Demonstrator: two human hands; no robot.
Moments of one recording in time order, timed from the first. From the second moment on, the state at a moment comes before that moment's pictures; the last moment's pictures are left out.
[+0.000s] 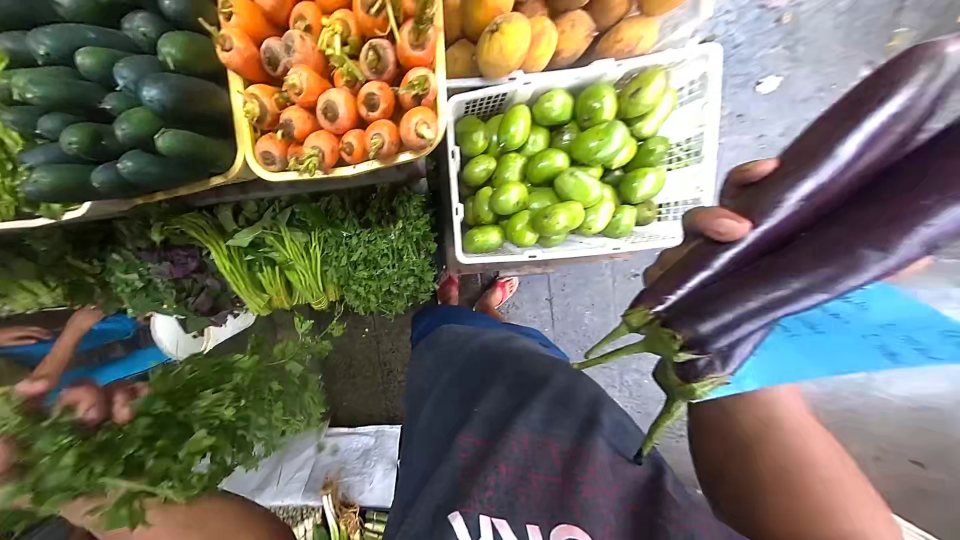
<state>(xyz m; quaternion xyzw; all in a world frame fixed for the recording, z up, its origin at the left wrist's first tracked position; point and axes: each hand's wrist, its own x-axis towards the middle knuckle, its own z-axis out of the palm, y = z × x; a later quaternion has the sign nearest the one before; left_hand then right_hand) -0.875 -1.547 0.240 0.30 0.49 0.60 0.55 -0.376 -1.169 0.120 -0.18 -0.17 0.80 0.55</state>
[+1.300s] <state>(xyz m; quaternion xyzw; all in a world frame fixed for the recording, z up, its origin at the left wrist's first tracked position) -0.795 -1.352 -0.067 0.23 0.91 -0.06 0.35 -0.323 -1.203 0.094 -0.20 -0.08 0.76 0.61</state>
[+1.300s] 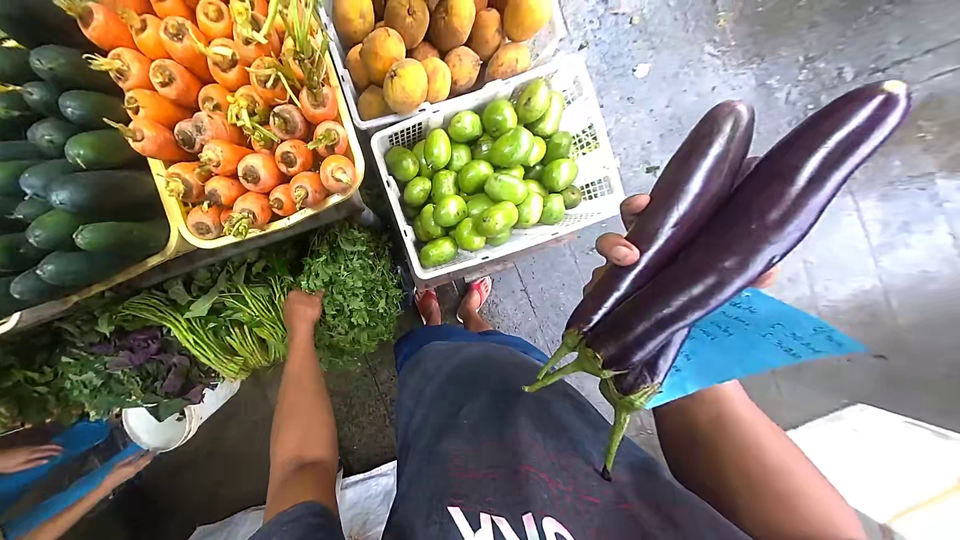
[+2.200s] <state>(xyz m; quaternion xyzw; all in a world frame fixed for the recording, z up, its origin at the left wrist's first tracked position) -0.825 -1.414 -0.053 0.00 0.88 0.30 0.37 -0.286 -1.210 0.090 -0.21 -0.02 0.73 0.65</state>
